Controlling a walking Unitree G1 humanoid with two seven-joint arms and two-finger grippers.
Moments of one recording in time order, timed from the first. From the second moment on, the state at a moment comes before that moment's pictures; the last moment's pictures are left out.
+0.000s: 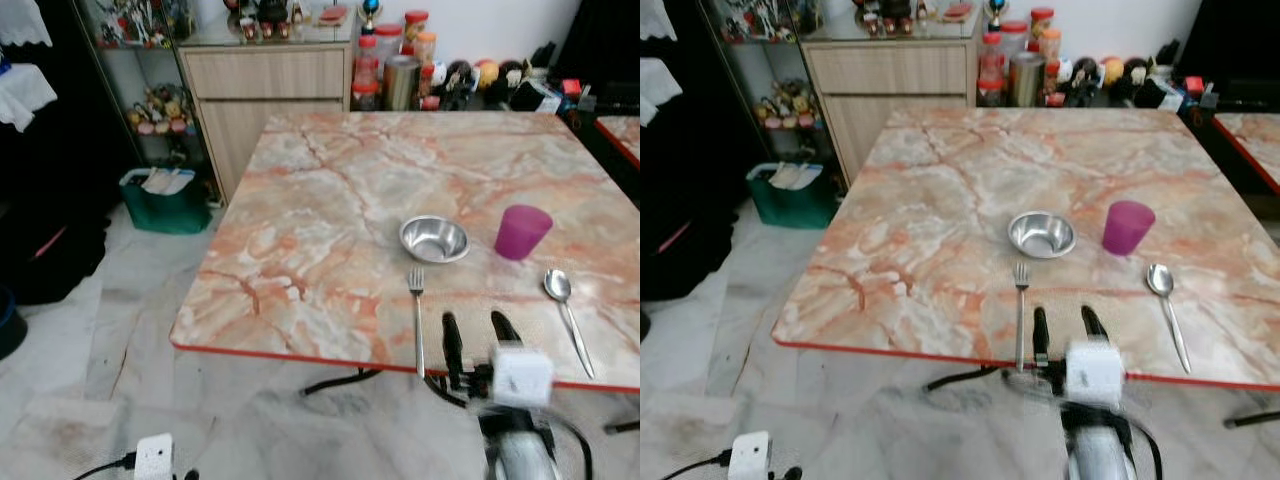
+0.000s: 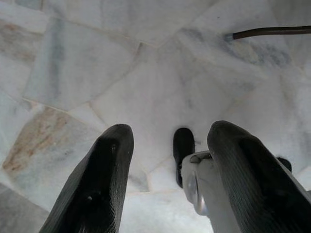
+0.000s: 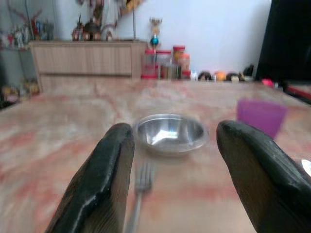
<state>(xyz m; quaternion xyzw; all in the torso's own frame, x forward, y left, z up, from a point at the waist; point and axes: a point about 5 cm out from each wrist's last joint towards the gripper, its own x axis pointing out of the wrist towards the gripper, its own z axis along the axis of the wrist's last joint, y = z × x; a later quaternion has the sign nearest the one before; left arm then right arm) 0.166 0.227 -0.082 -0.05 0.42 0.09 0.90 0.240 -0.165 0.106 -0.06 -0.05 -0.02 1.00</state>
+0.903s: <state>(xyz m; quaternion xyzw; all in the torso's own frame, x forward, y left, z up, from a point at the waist) 0.180 0.221 -0.077 -0.06 0.41 0.09 0.91 0.325 -0.131 0.067 -0.04 0.13 -0.03 0.99</state>
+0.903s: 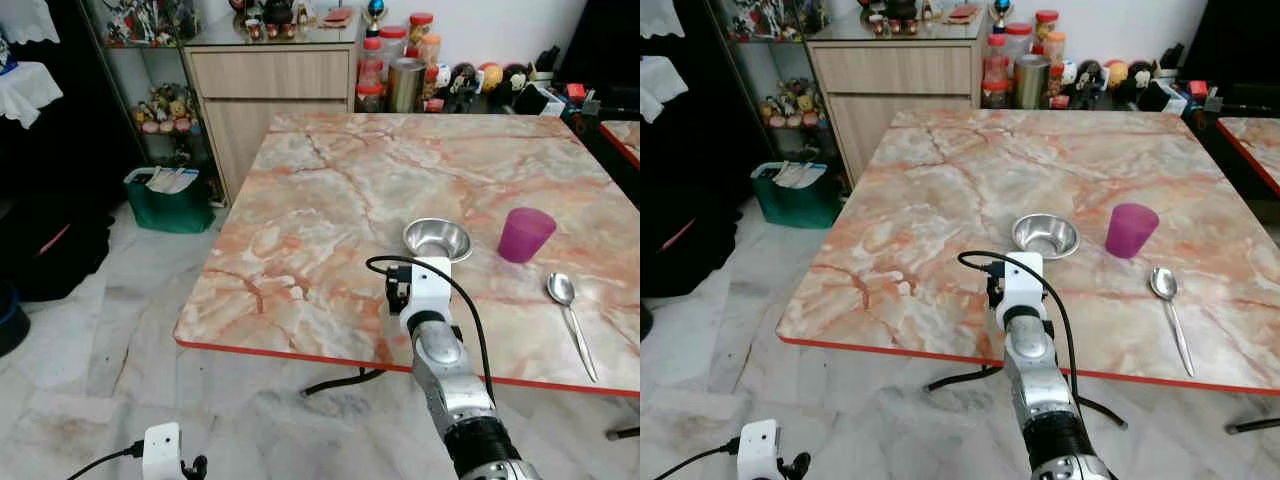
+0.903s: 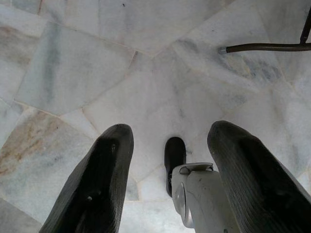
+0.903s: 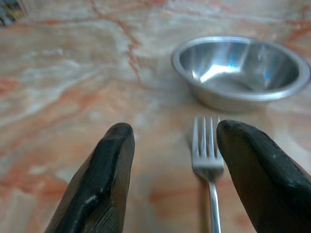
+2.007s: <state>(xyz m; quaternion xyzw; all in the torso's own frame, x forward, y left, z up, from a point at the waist) 0.175 0.220 -0.079 -0.06 0.41 0.09 0.90 0.326 -0.136 0.046 0.00 0.19 -0.06 0.98</state>
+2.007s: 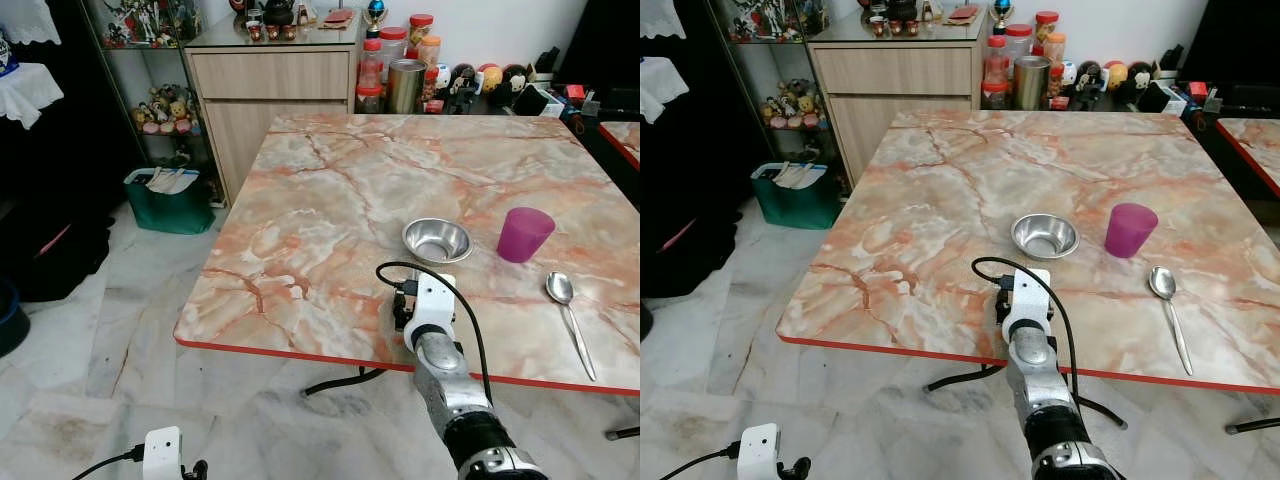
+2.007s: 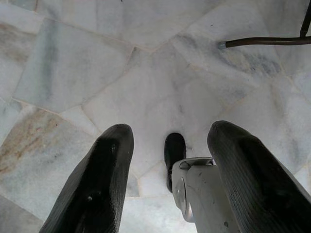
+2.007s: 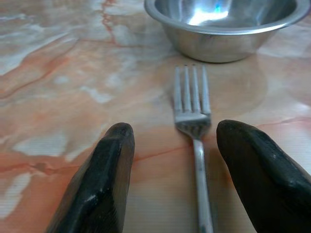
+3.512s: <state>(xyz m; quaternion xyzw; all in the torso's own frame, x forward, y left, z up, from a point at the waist) 0.168 0.212 -0.085 -0.09 0.43 0.07 0.89 0.325 -0.140 0.041 0.00 0.21 -0.11 0.97</state>
